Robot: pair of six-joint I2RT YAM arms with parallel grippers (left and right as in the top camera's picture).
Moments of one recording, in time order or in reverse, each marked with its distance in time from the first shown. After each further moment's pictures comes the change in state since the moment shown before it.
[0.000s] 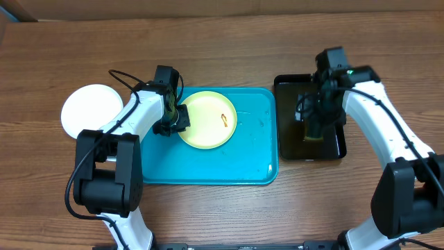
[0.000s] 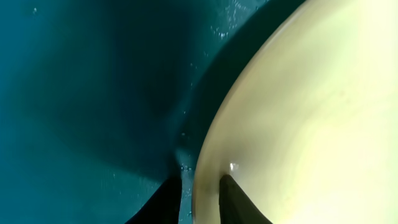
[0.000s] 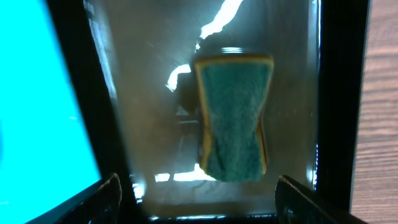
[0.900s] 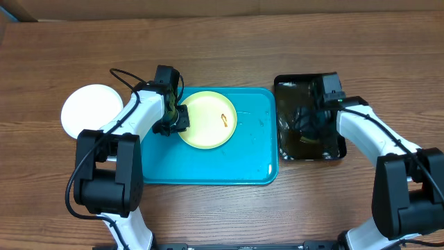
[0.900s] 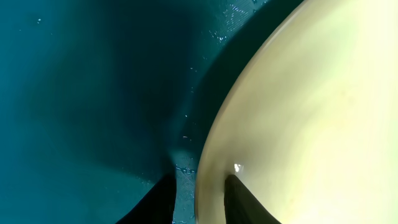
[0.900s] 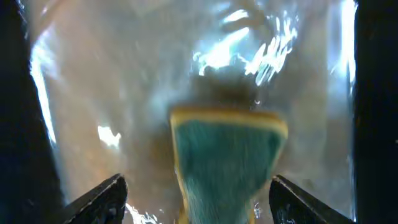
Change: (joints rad) left arm 0.000 0.000 0.003 0.006 -0.015 0.027; right arm -0.003 -0.010 -0.278 0.439 0.044 -0.011
